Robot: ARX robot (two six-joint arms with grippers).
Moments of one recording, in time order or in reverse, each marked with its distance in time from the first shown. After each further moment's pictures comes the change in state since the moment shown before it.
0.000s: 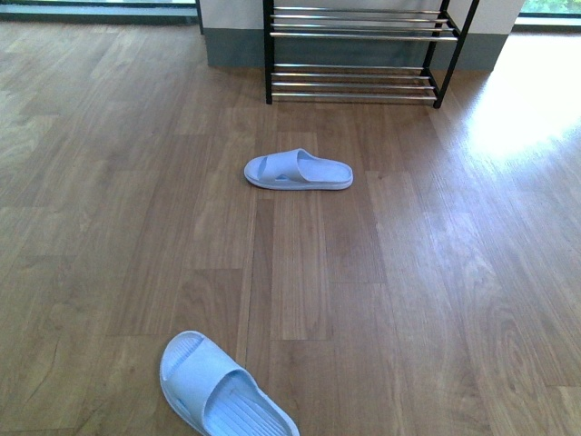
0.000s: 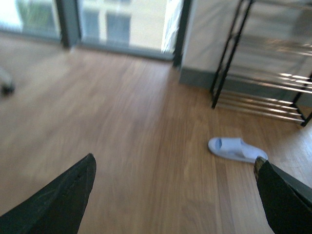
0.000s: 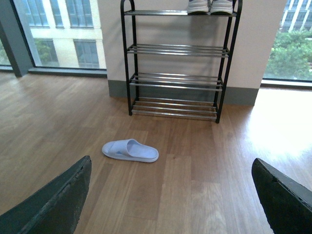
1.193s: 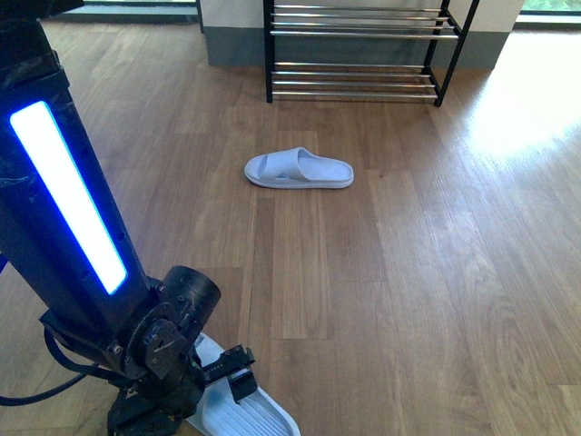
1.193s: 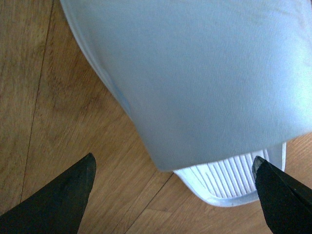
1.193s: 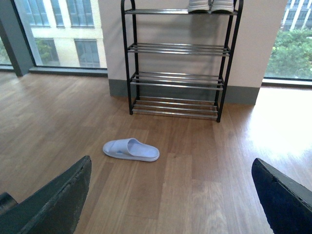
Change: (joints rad) left arm -0.264 2.486 1.116 0.203 0.398 -0.406; right arm 0.000 0.001 0.000 0.000 0.000 0.000
